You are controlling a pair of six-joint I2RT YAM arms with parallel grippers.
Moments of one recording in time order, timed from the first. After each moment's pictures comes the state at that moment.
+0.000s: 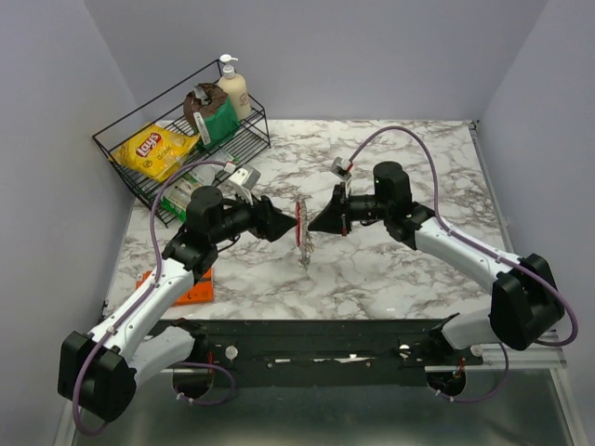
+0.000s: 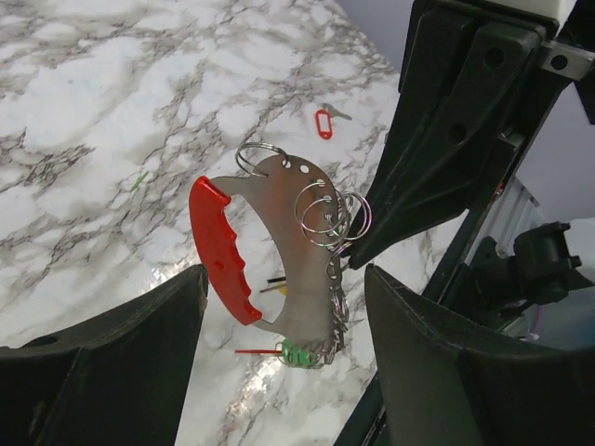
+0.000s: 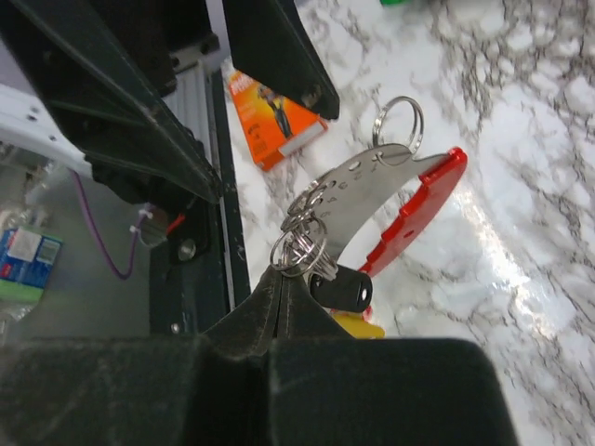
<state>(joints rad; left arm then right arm) -0.44 1.00 0.71 0.06 0.54 -0.39 0.57 1.42 0.95 0.11 -0.88 0.21</state>
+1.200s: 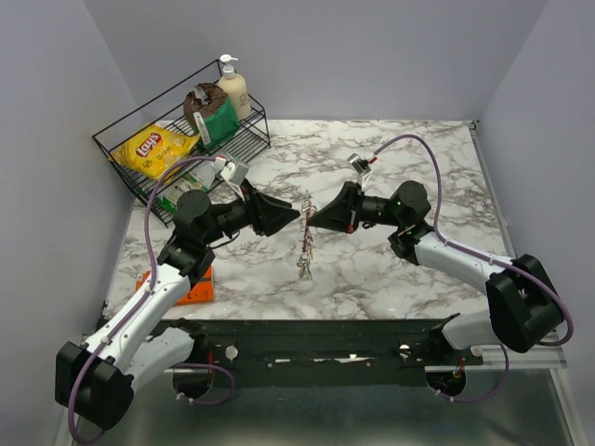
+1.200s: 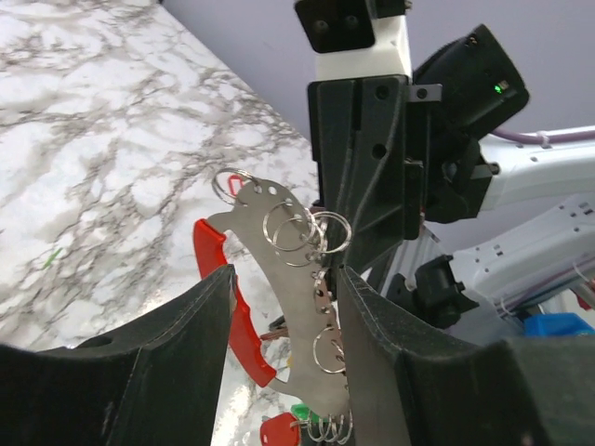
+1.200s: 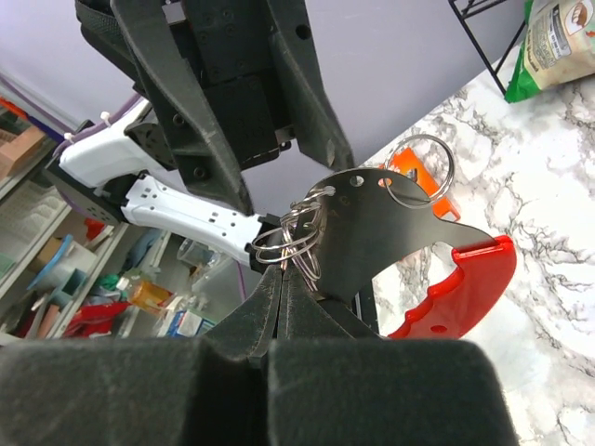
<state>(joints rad) -0.44 0.93 0.71 0.26 0.63 -0.59 0.55 1.39 0.73 0.89 -0.92 0.94</state>
